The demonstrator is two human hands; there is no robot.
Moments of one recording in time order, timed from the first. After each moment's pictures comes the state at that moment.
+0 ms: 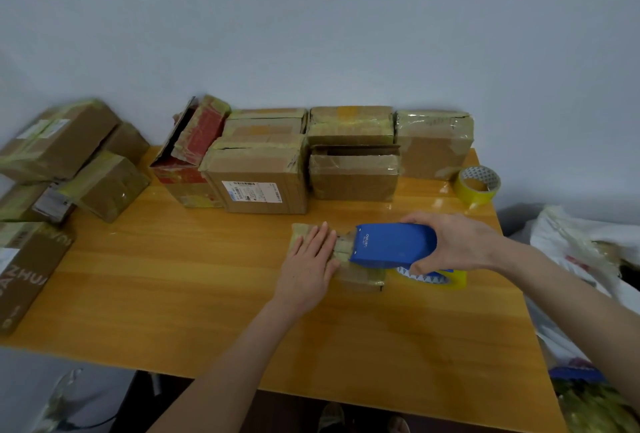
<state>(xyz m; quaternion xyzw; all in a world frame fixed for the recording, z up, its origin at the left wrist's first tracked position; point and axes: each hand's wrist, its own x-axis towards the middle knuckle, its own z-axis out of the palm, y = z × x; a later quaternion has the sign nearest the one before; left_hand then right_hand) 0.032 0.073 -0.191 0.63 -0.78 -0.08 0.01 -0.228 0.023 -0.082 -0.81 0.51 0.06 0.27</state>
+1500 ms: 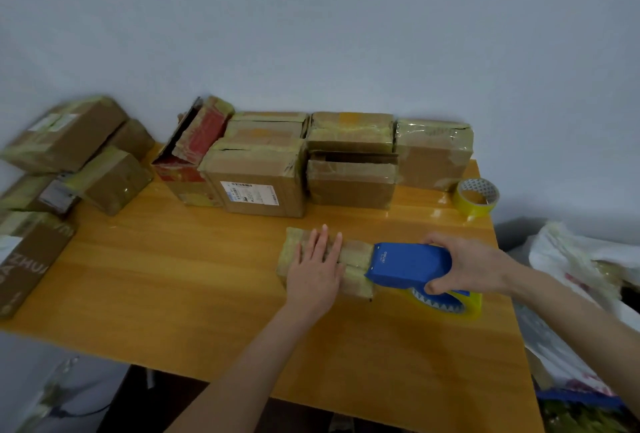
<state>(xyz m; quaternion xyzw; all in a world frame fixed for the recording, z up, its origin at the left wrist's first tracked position) -0.009 0.071 -0.188 0.68 -0.73 -0.07 -0.04 -0.267 0.020 -0.105 -0.78 0.53 0.08 0.34</state>
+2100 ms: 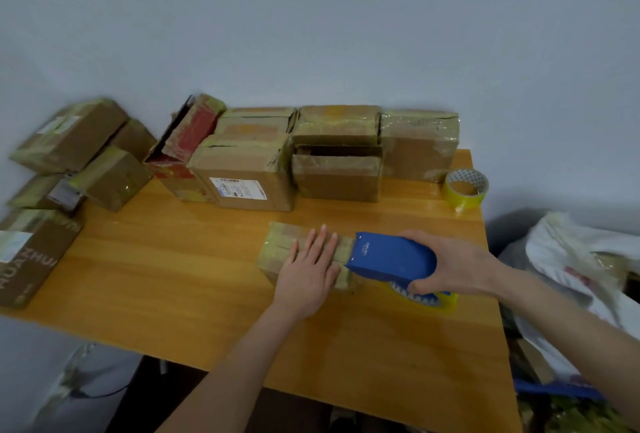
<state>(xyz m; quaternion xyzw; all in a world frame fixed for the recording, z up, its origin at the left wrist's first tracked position) -0.032 0.080 -0.195 0.65 -0.75 -0.07 -0.04 -0.298 0.023 -0.115 -0.82 0.47 0.04 0.33</state>
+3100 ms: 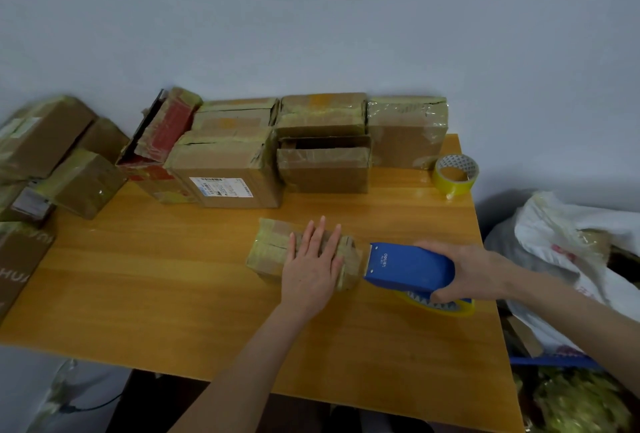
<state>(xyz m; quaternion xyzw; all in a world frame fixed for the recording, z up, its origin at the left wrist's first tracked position) -0.050 0.068 -0.202 0.66 -0.75 -0.03 0.01 -0.331 0.025 -0.149 -0.77 0.50 0.09 0.37</state>
